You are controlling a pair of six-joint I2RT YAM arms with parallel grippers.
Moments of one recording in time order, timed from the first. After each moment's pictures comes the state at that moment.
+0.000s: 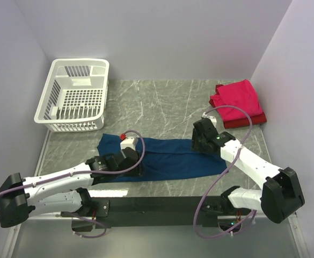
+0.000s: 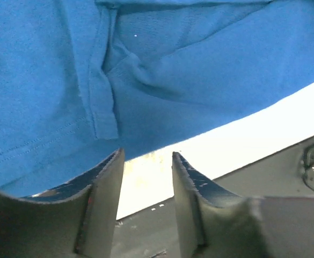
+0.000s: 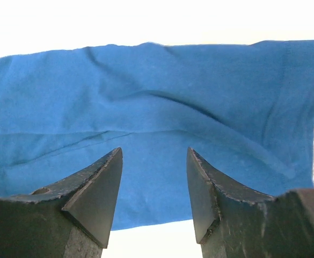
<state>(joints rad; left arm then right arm) -1.04 1.03 0.61 -0.43 -0.26 -0.90 0.51 1.22 0.78 -0.59 0.25 0.58</state>
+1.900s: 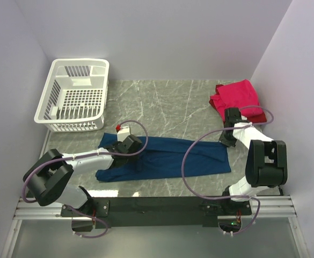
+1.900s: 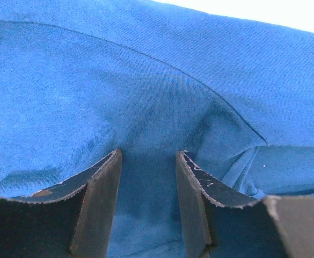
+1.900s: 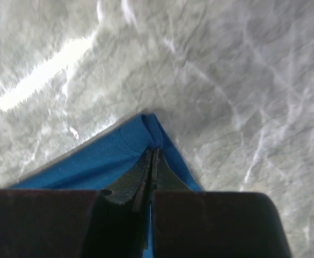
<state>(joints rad) -0.79 1.42 0.63 -0.20 -0.46 -0.85 -0.05 1.54 0.86 -0.53 0.25 0.47</state>
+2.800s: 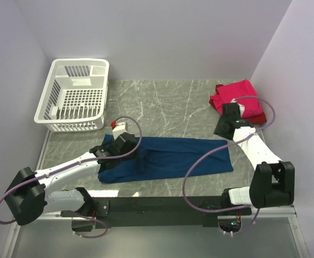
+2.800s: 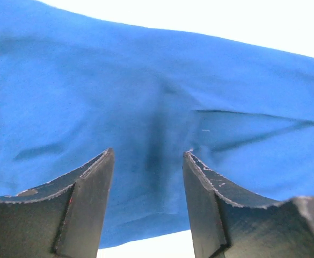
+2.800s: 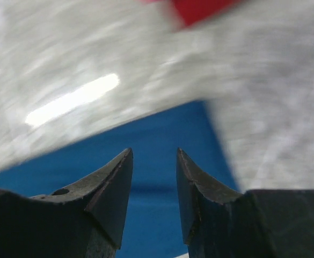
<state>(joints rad) -0.83 1.16 0.67 -0.32 -0.39 -0.85 0.04 1.34 0.91 -0.56 0.25 0.43</state>
